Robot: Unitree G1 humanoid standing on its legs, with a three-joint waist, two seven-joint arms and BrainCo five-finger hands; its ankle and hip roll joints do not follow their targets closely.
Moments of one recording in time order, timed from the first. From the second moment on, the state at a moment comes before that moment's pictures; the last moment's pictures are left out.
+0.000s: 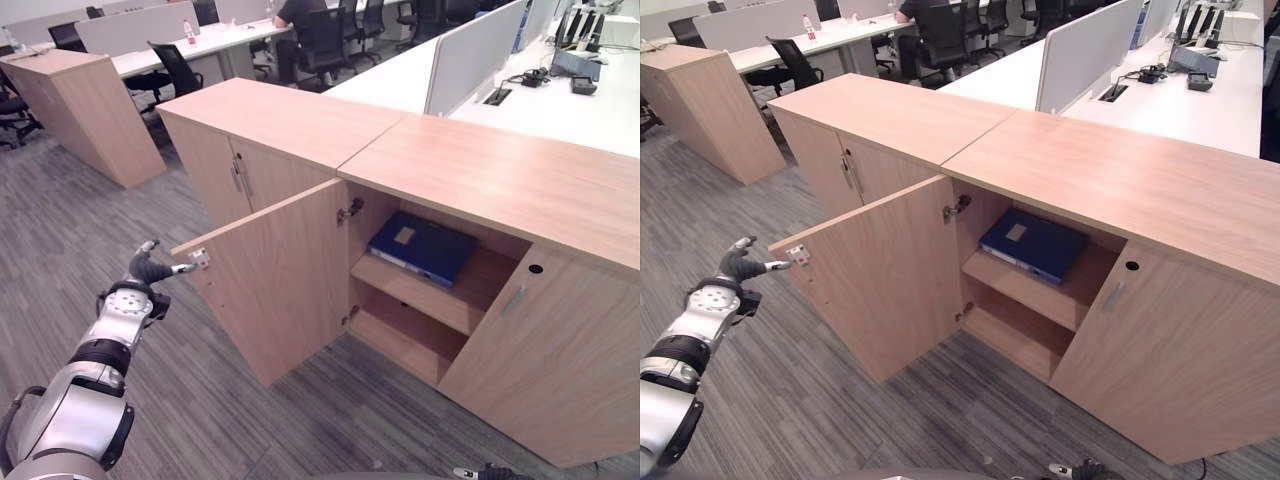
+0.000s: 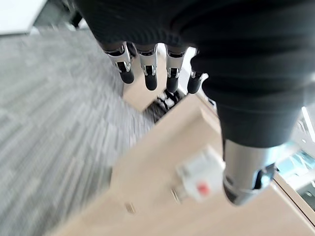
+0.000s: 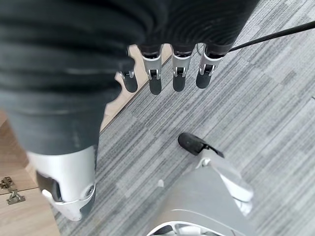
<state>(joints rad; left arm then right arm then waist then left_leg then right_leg) -0.58 0.69 -0.36 0.97 -0.21 -0.05 0.12 -0.01 -0.35 0.11 1.26 0.06 0.08 -0.01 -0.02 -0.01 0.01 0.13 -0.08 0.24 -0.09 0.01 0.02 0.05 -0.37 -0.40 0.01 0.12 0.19</state>
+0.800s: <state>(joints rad) -0.70 0.66 -0.39 1.15 -0.21 -0.01 0.13 0.00 -0.33 0.15 1.25 0.06 0.08 -0.01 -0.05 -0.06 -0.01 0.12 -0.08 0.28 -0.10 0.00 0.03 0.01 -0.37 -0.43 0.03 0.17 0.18</state>
